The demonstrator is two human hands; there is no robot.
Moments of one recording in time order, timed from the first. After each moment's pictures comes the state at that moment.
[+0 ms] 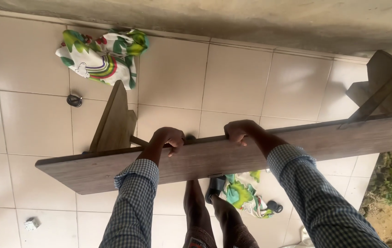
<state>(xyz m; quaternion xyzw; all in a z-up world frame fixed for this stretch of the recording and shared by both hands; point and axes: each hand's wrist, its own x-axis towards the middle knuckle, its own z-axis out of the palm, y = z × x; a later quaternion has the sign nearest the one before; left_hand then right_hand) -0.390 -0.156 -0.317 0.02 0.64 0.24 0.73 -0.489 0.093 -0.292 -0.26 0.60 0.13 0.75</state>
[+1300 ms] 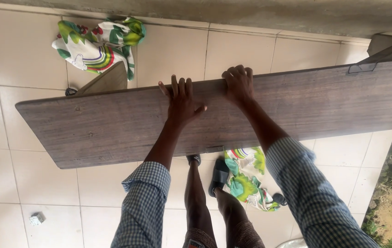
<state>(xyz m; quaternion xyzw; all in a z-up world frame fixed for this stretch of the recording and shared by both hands) -0.400 -0.107 -0.326 -0.03 0.94 0.22 0.26 -0.510 0.104 -0.339 -0.25 0.94 -0.12 0.19</state>
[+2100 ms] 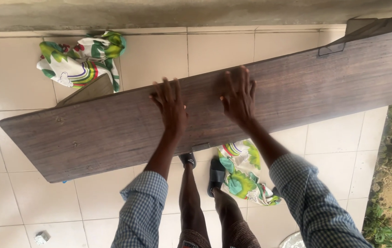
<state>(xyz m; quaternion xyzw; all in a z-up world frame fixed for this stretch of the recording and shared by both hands) -0.394 -0.052 -0.343 -0.10 0.98 0.15 0.11 -0.468 0.174 -0.299 -0.13 0.97 -0.08 0.19</state>
